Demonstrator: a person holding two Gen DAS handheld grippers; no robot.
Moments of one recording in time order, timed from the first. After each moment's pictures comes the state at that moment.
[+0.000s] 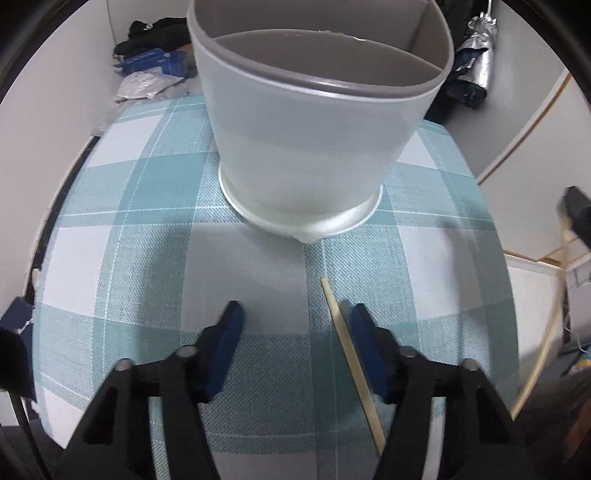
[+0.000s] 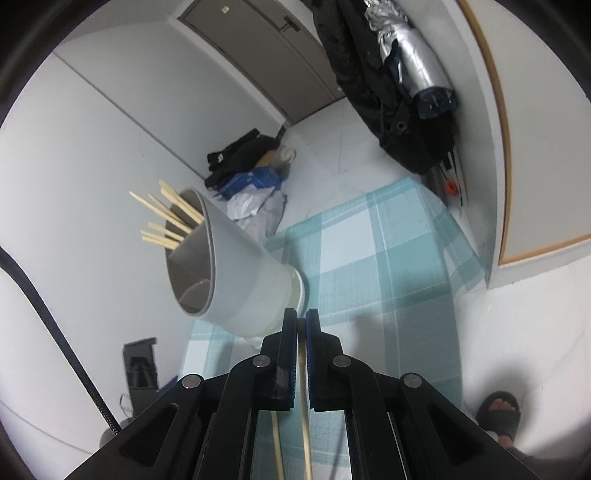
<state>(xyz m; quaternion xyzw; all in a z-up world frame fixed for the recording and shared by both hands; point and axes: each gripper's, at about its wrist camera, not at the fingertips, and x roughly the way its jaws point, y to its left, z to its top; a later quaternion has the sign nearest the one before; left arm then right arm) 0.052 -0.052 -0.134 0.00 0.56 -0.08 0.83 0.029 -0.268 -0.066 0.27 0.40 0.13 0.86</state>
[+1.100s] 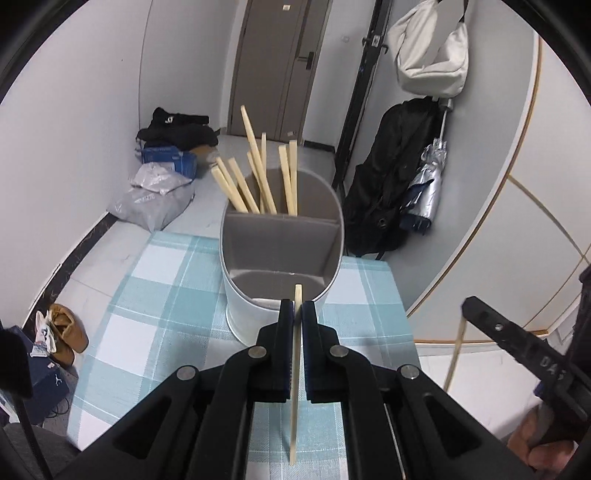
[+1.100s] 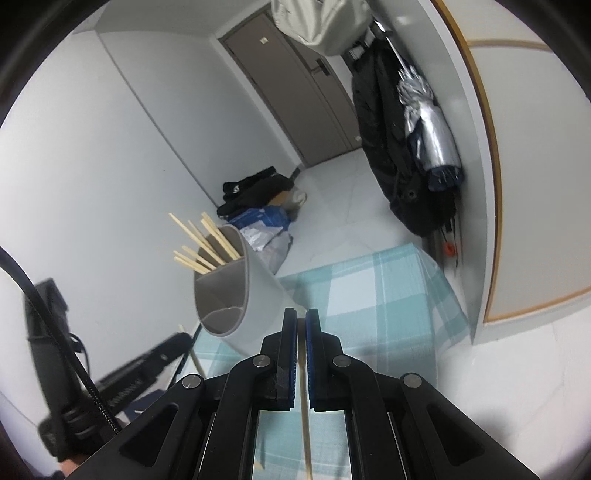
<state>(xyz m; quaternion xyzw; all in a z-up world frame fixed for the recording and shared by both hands) 0.010 -0.031 -0.014 -0.06 0.36 -0.10 0.93 -0.004 -0.262 -0.020 0.20 0.31 0.13 0.92</state>
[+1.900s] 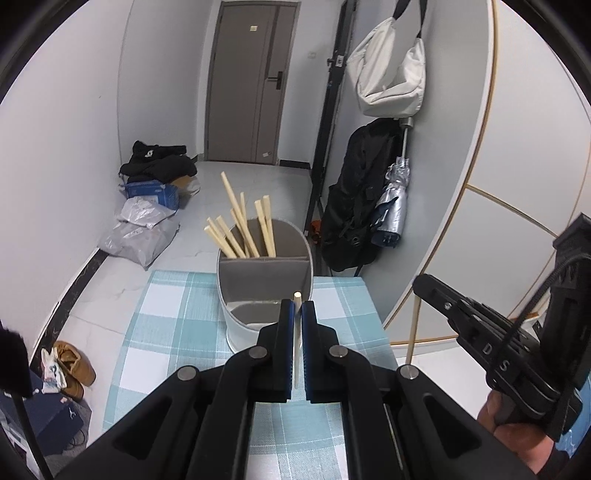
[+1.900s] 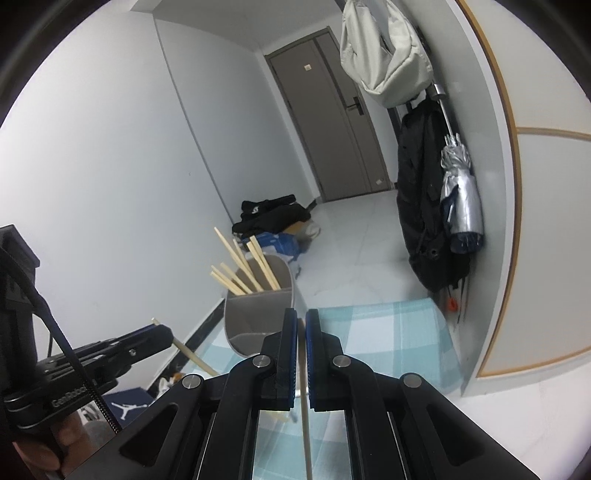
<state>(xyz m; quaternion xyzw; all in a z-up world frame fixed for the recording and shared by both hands) 0.003 -0.041 0.028 -0.03 0.32 -0.15 0.93 -0.016 -0.223 0.019 0.12 0.24 0.14 0.95</state>
